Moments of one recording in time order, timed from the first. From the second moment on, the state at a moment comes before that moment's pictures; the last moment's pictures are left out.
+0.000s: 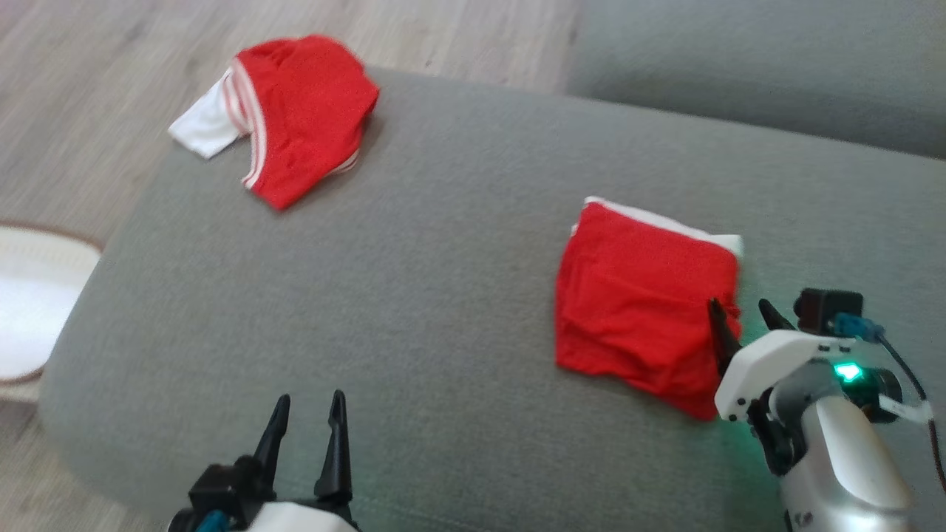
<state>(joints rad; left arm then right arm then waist) 0.02 0.29 -0.58 0.16 -0.66 0.24 -0.24 -0.31 -0.05 -0.07 0.64 0.12 0.12 0.10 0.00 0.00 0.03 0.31</state>
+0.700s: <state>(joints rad) -0.02 0.25 -0.51 0.17 -0.60 0.20 -0.25 -0.48 -0.05 -0.04 0.77 0.09 0.12 0.12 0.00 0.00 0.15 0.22</state>
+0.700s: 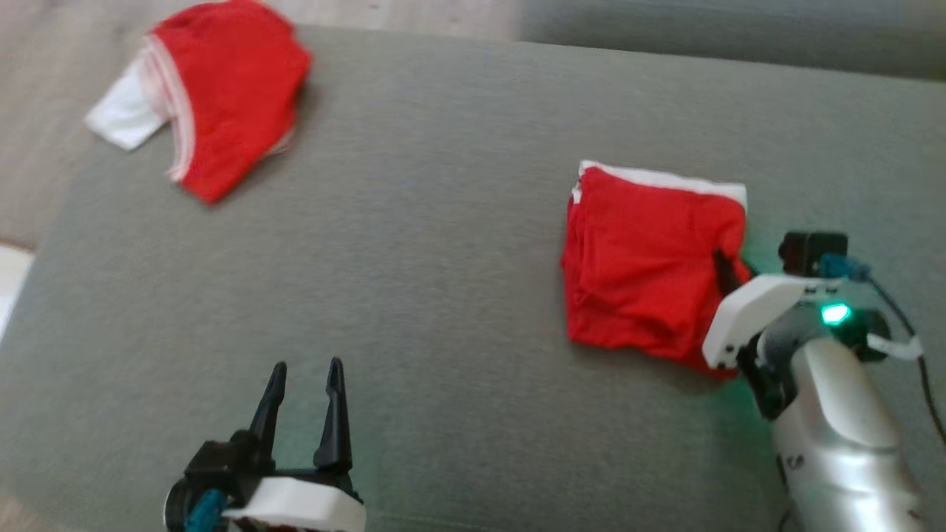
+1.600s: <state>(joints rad) -0.17 0.26 -0.52 0.14 -0.54 0.18 -0.24 -0.55 -0.18 -0.10 0.61 0.01 0.12 0.12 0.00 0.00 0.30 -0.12</state>
